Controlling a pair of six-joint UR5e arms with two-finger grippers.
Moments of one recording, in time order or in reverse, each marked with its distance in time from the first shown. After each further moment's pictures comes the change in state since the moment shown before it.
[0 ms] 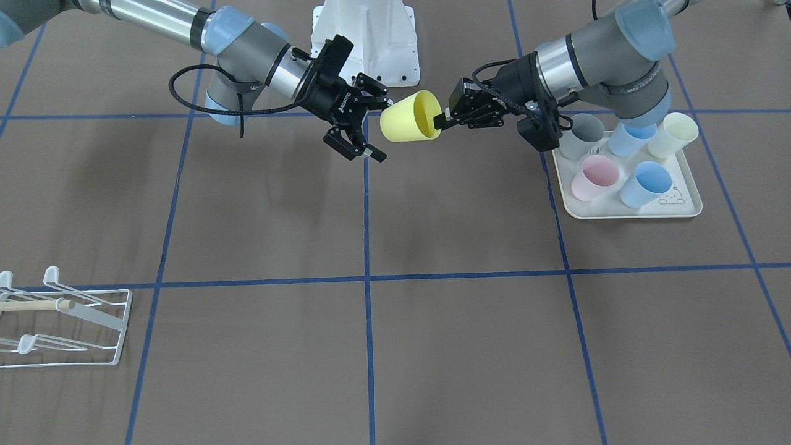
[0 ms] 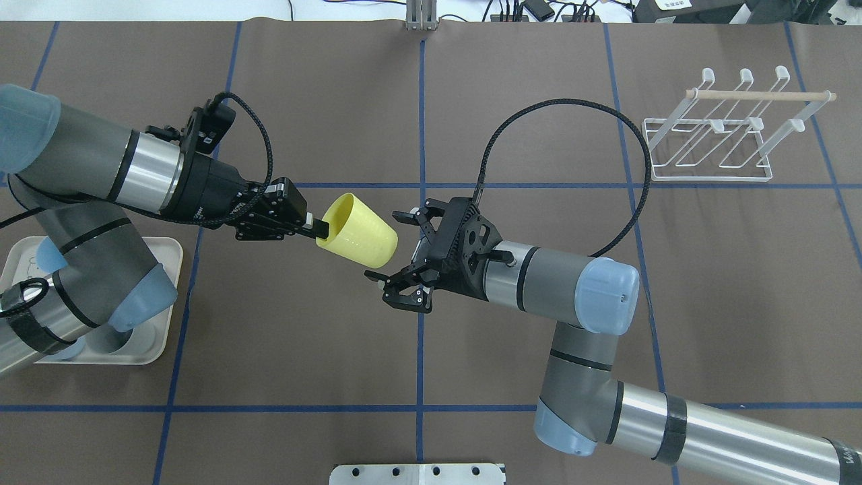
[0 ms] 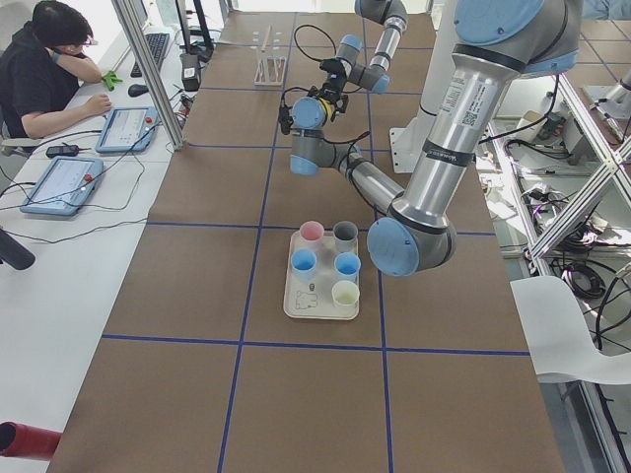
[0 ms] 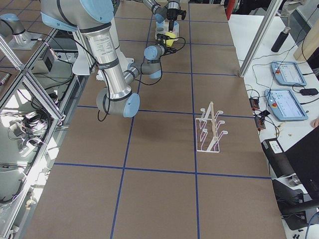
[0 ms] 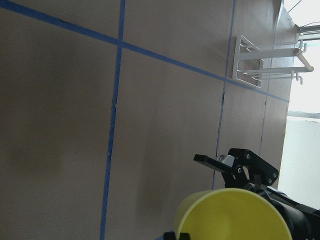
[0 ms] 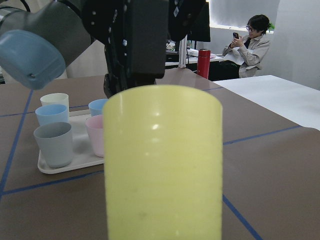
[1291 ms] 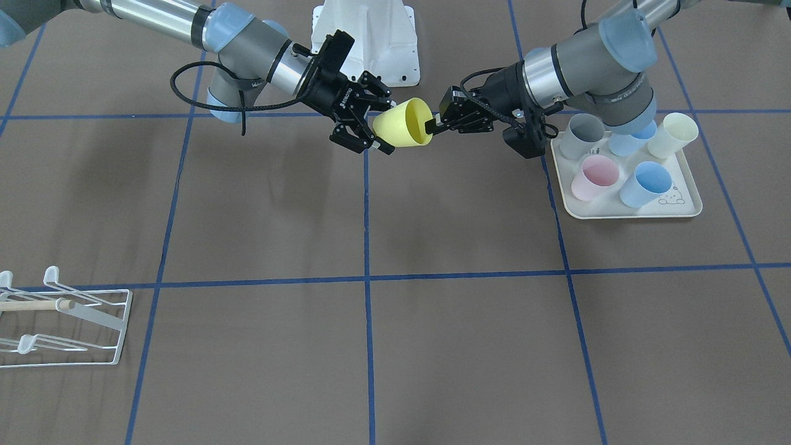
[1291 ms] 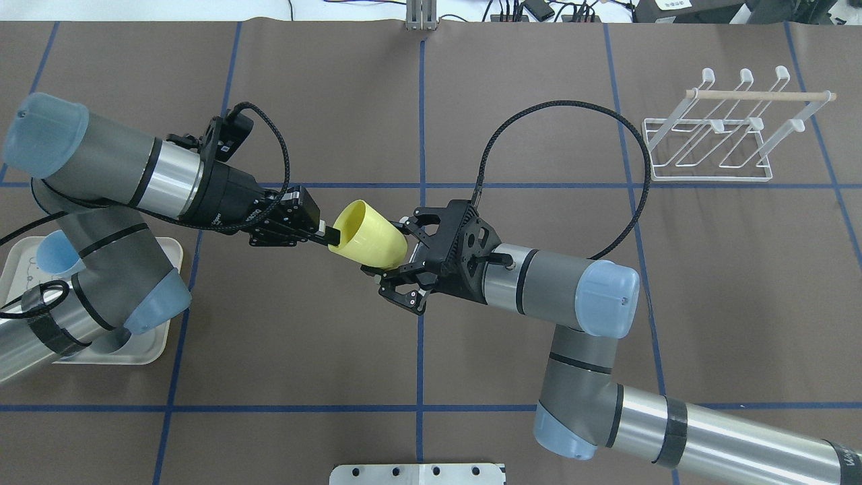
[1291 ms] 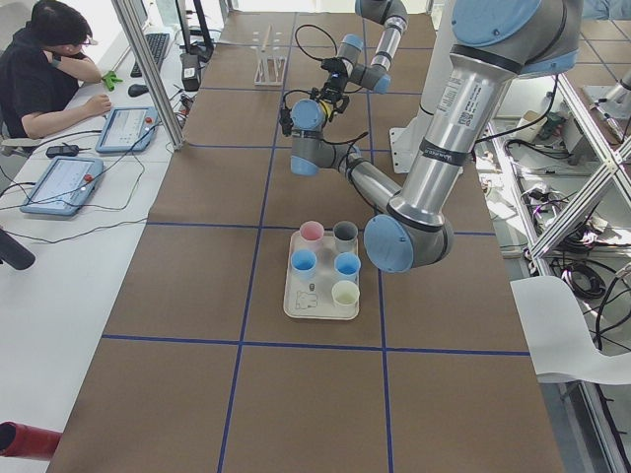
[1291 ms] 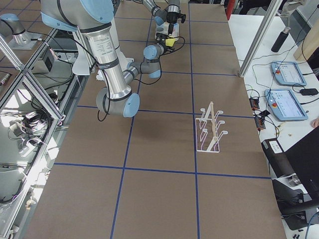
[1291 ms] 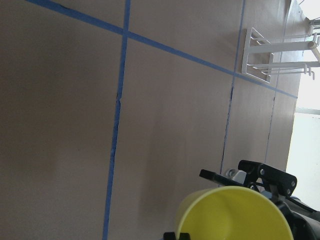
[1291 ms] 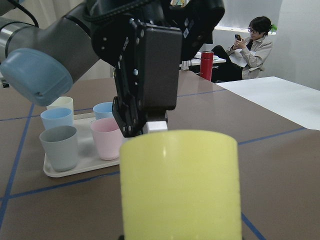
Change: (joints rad) left arm 0.022 -0.020 0.030 -0.002 0.001 0.005; right arm -0.006 0.000 0.010 0.000 0.001 0.004
